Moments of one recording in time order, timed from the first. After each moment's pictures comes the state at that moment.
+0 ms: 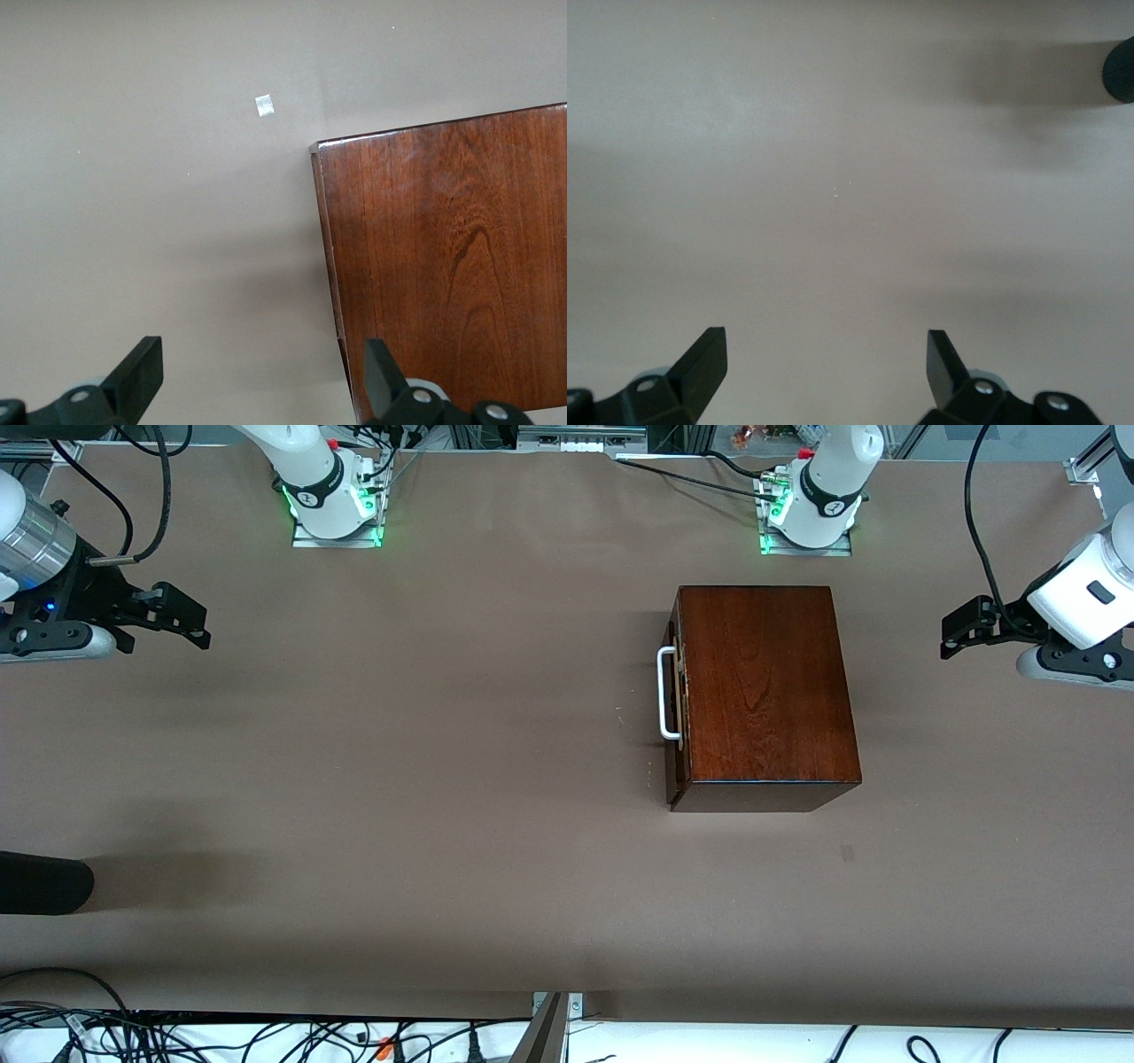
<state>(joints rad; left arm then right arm) -0.01 0.04 -0.03 -1.59 0.02 1.56 0.09 0.20 -0.02 -0.11 -1.66 0.02 1.65 0.03</state>
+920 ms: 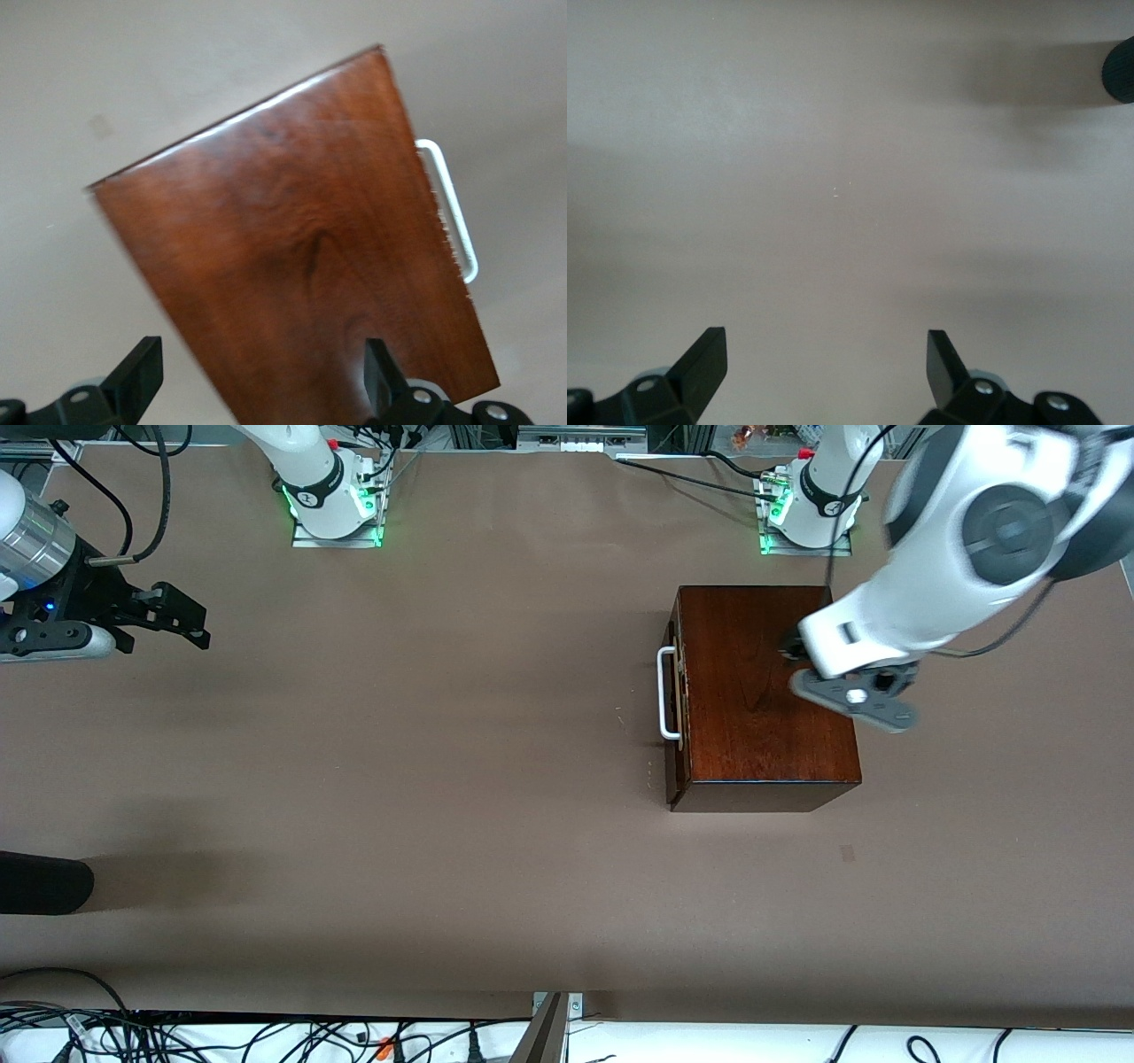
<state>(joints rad) -0.29 0.22 -0.07 -1.55 0.00 1.59 0.08 0.20 -0.02 -0.11 -1.66 0.02 1.65 0.03</state>
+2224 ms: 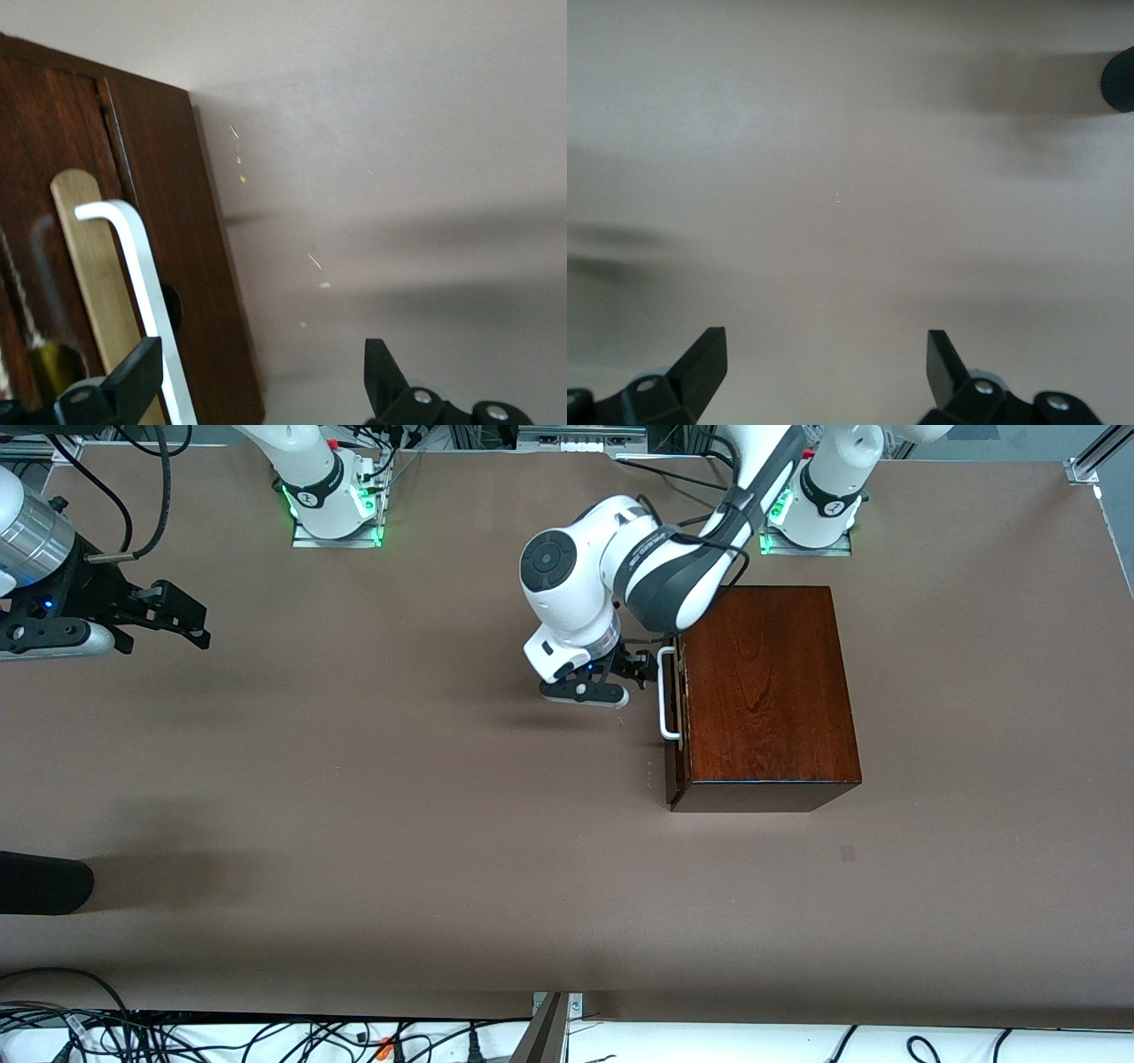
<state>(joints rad) -0.74 0.60 -0.07 -1.43 0.24 1.79 -0.70 0.20 -0.02 -0.10 -1.65 0.02 1.65 0.03</state>
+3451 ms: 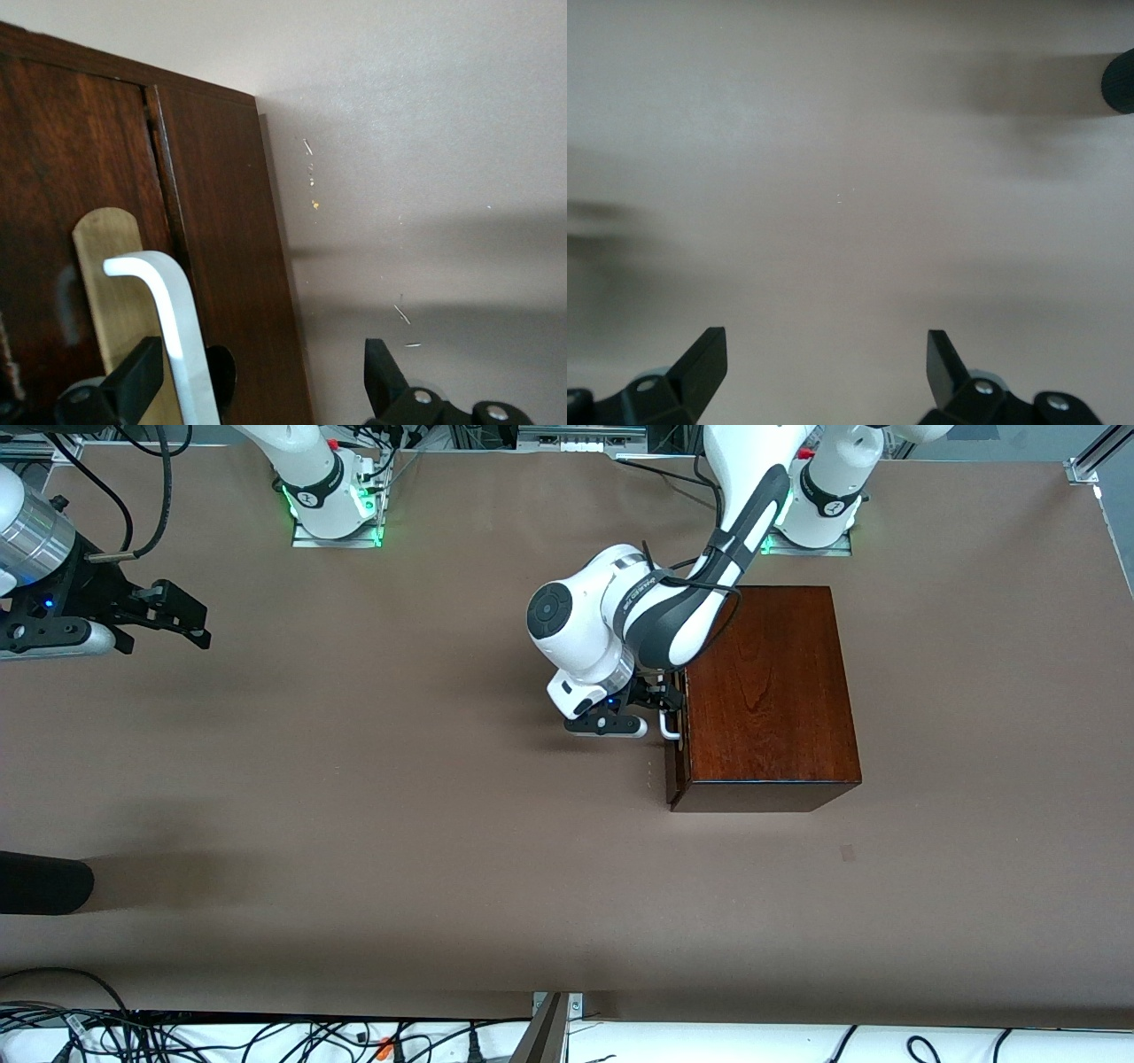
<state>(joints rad) -0.74 0.68 -0.04 -1.43 0.33 1.77 -0.76 0.20 -0.02 -0.10 -1.65 0.02 1.65 0.03</state>
